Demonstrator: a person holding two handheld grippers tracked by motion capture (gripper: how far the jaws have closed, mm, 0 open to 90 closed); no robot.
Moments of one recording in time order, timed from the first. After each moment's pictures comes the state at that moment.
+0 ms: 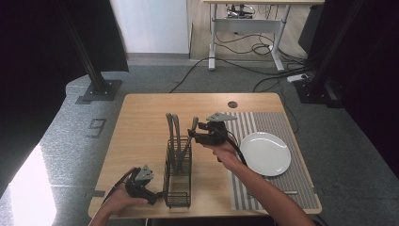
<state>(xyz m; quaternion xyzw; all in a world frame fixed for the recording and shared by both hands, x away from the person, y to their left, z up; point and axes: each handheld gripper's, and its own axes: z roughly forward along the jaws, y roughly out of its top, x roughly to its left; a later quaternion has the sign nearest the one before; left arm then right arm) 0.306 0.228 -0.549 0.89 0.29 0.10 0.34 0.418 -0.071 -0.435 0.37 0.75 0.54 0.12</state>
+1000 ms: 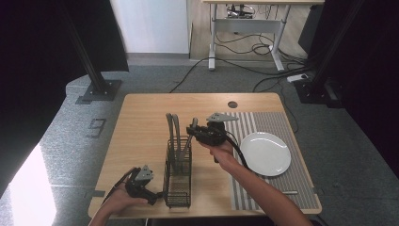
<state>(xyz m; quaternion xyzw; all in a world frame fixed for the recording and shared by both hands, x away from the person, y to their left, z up) 0.306 0.229 -0.549 0.89 0.29 0.10 0.34 0.412 -0.069 -0.430 0.34 0.73 0.58 0.08</state>
